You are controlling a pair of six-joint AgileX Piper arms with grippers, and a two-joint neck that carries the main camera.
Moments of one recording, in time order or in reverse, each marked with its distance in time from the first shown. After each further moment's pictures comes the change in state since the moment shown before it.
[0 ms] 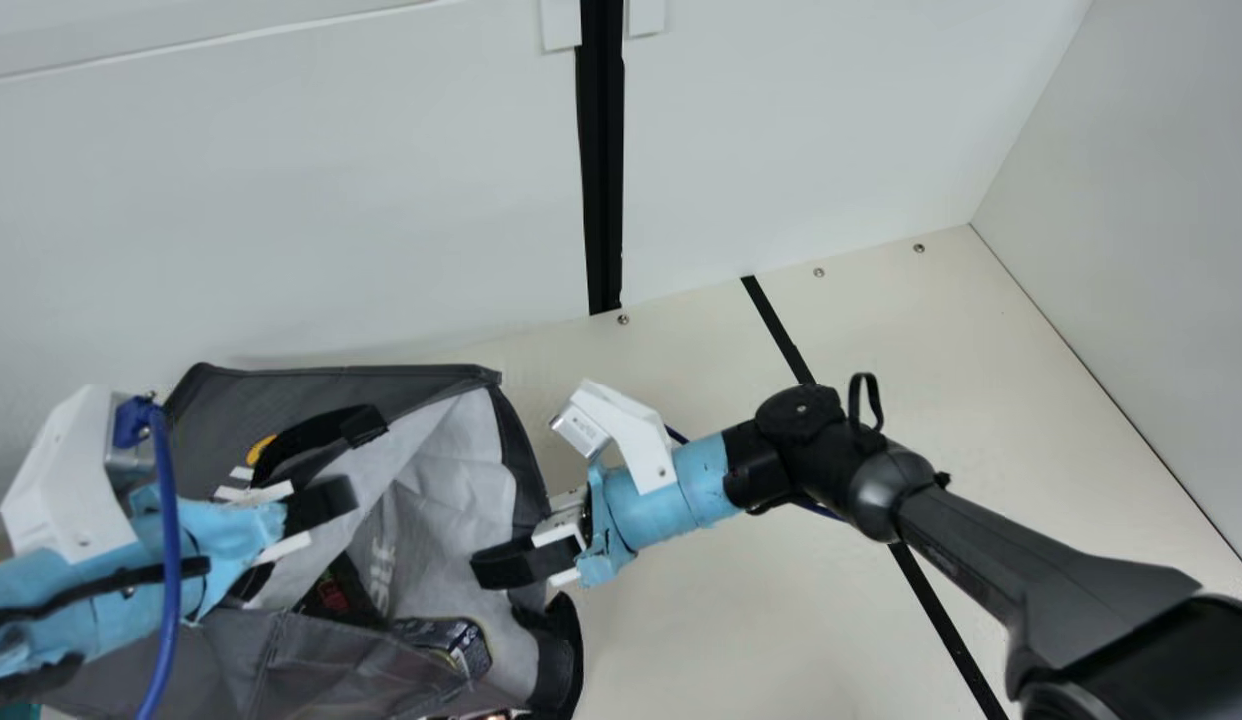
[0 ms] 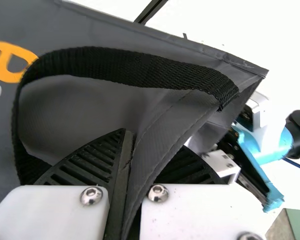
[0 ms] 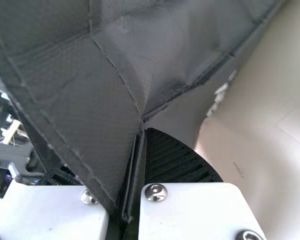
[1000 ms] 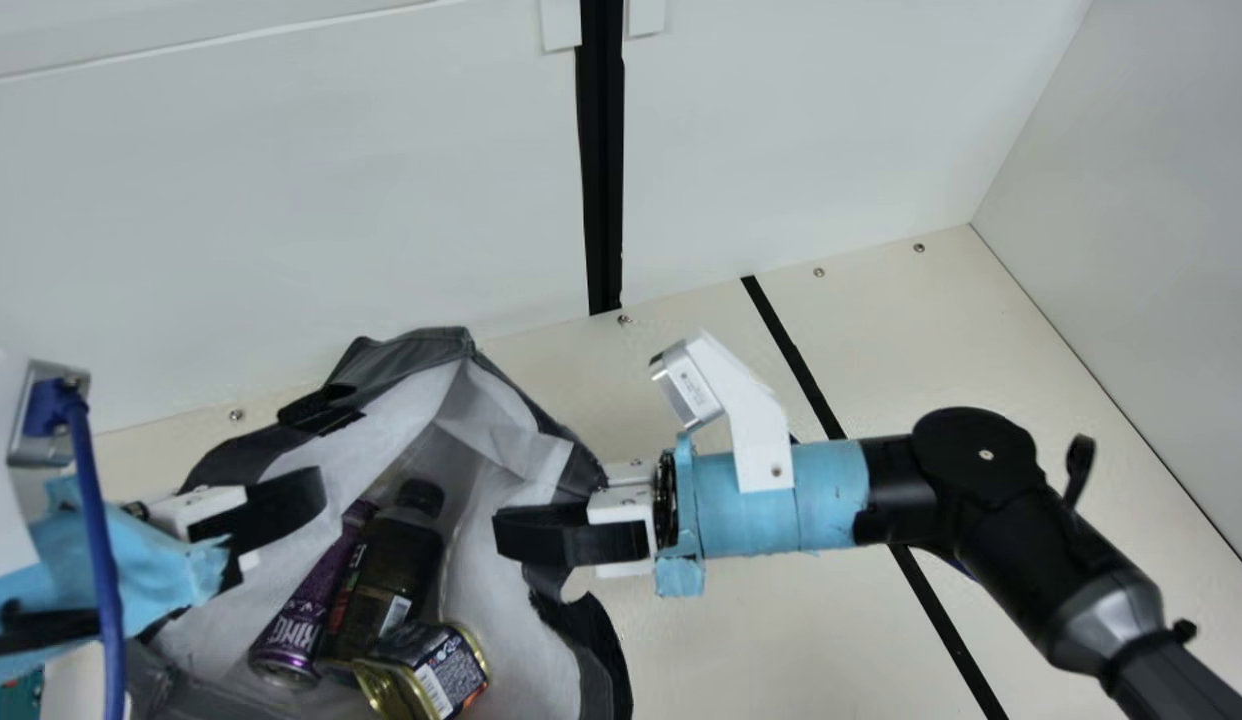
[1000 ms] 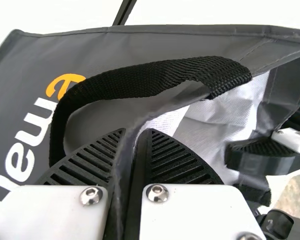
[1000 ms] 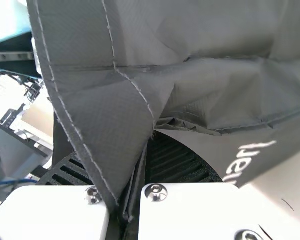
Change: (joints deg) left arm -0.8 -3.9 -11.6 4.9 11.8 1.8; right arm -5.3 -24.2 4.3 6.2 0.4 14.6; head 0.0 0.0
